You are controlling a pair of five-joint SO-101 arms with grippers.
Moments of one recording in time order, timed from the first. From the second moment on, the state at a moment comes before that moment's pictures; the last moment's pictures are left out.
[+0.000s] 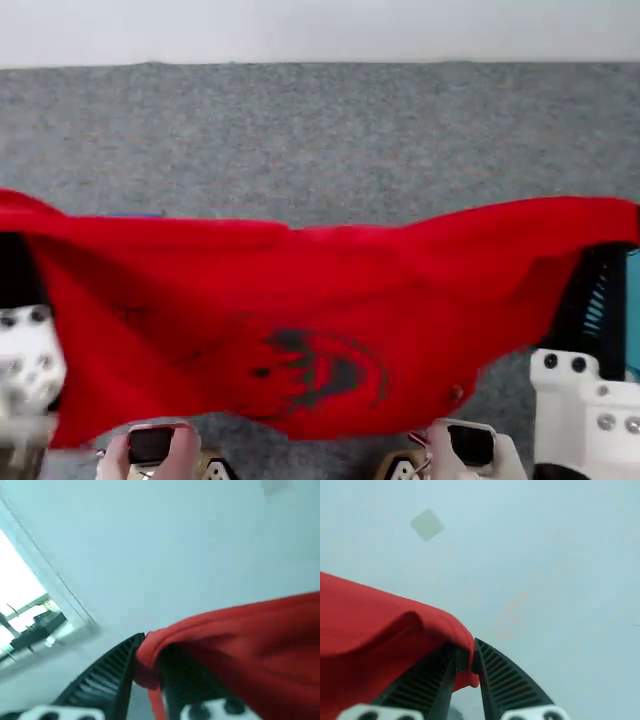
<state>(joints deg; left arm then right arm) -9.9 -43.7 -39.5 99.4 -21.9 5.5 -39.6 -61.1 100.5 46.7</state>
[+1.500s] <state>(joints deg) -10.0 9.0 -6.5 41.9 -32.4 -5.9 0.5 4.8 3.1 60.4</state>
